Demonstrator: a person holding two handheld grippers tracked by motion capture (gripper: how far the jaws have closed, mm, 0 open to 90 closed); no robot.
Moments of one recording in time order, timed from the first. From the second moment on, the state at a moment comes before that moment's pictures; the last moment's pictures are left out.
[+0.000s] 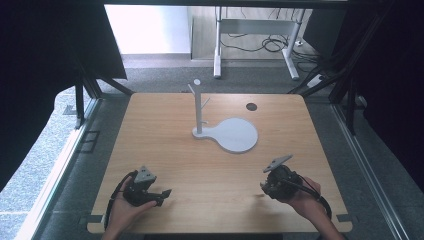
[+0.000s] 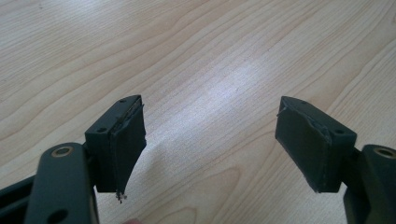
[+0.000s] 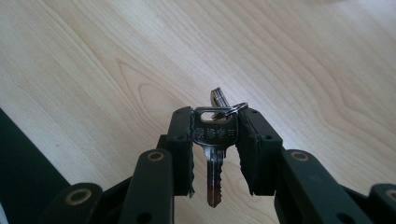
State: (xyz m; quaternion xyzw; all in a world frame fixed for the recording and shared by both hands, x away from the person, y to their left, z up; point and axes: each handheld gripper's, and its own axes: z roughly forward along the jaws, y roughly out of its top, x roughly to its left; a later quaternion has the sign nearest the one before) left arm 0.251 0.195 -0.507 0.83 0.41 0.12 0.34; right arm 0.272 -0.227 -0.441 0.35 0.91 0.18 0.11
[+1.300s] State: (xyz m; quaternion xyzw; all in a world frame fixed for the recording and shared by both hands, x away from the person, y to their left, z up) left arm 0.251 0.196 -0.507 0.84 0.41 0.12 0.34; right arm 0.304 -0.225 -0.414 0.35 0.91 0.20 0.11
